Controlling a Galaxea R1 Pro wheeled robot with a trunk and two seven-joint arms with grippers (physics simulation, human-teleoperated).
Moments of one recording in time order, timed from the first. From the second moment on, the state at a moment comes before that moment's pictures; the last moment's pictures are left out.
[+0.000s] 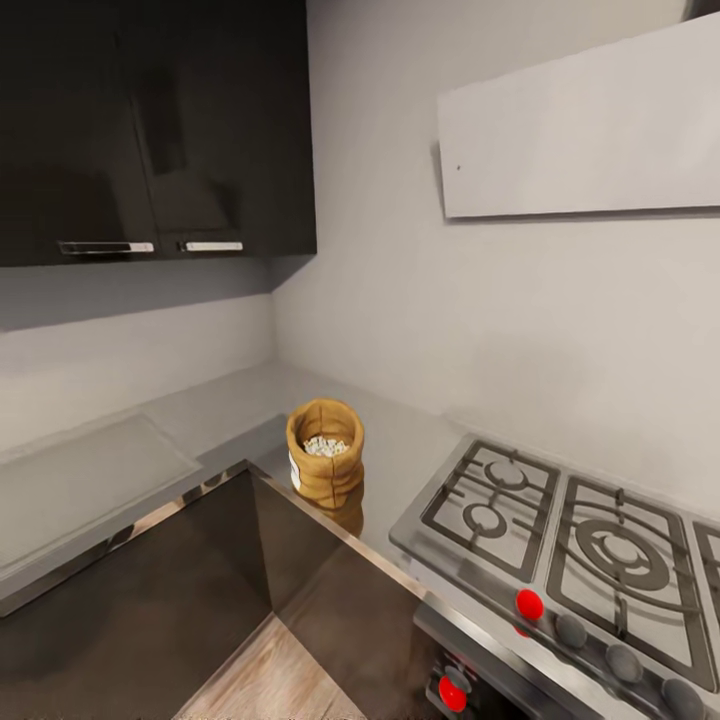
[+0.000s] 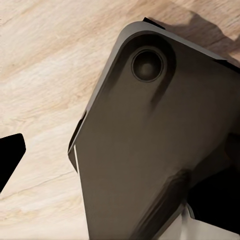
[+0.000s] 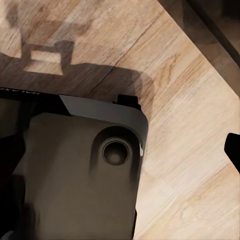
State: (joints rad) left arm 0.00 -0.02 -0.01 -0.03 0.47 -0.06 0.13; right arm -0.19 -0.04 -0.46 0.03 0.58 -0.03 0.06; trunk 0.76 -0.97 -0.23
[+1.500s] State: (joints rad) left arm 0.00 -0.02 -0.01 -0.03 0.47 -0.06 0.13; right arm -0.19 -0.04 -0.46 0.02 0.58 -0.03 0.06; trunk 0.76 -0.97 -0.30
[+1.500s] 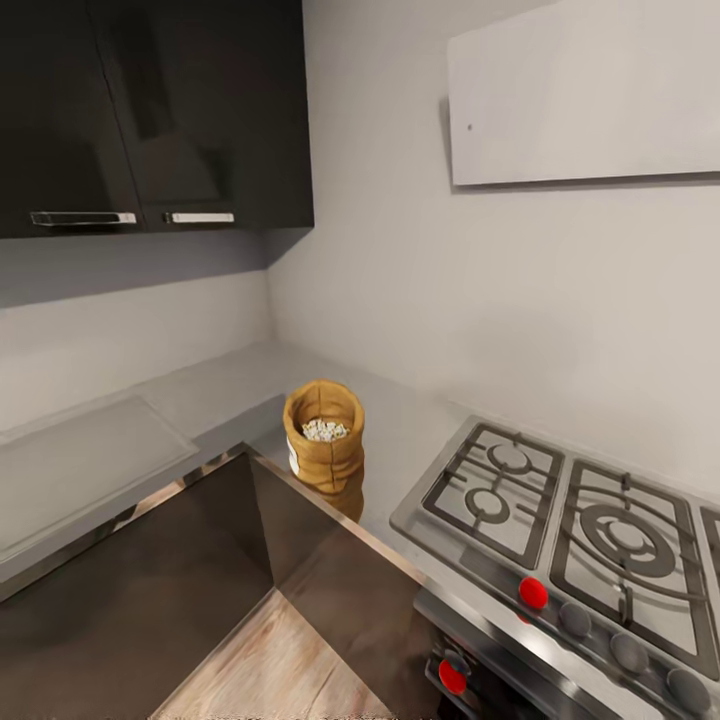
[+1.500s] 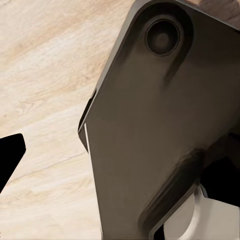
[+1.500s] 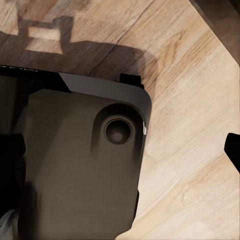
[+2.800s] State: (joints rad) left arm 0.00 -0.02 -0.01 -0.03 0.47 -0.06 0.13; right arm -0.19 -0.03 -0.46 0.02 0.58 -0.03 0.06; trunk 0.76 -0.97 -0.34
